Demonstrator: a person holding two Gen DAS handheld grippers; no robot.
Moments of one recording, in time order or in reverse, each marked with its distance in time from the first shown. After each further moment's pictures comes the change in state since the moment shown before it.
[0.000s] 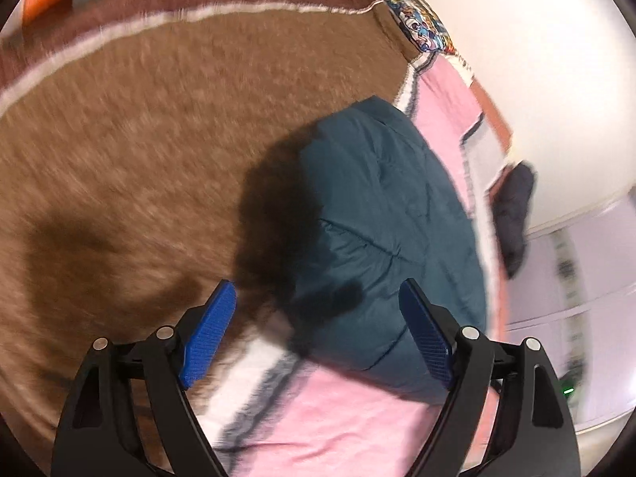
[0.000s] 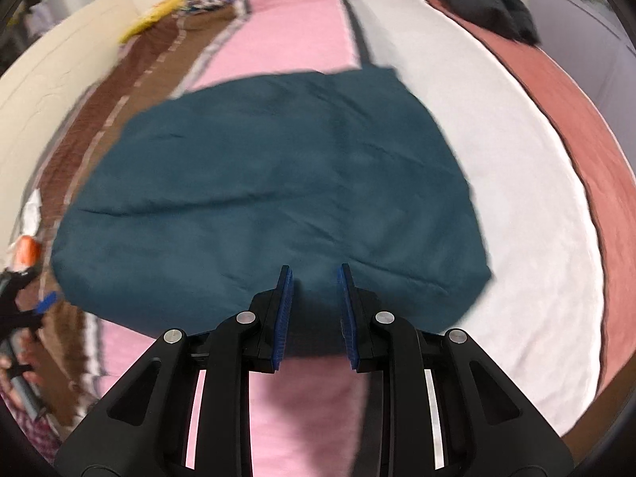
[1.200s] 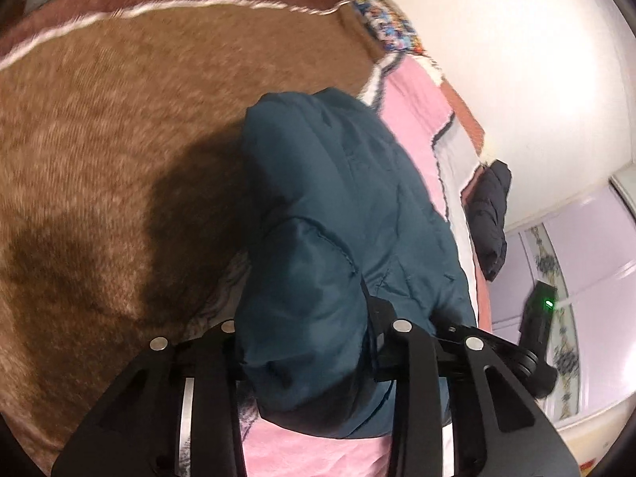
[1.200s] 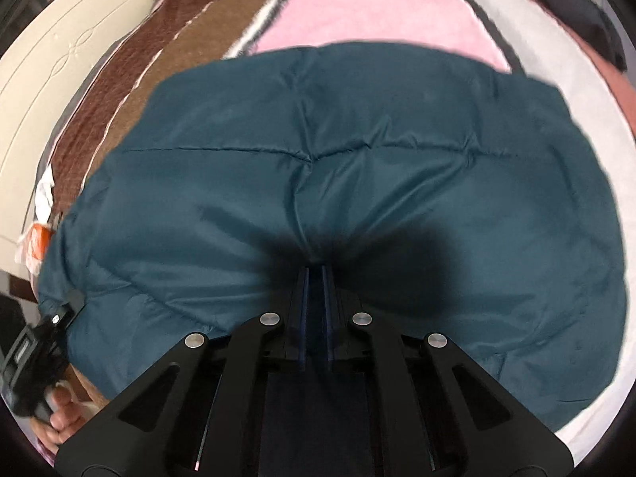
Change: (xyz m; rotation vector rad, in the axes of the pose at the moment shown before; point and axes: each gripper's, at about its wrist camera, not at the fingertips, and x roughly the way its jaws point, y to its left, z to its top) left arm 0.045 -0.037 -0.002 0.122 -0.070 -0.076; right arm 0.120 0.107 0.075 -0.078 0.179 0.106
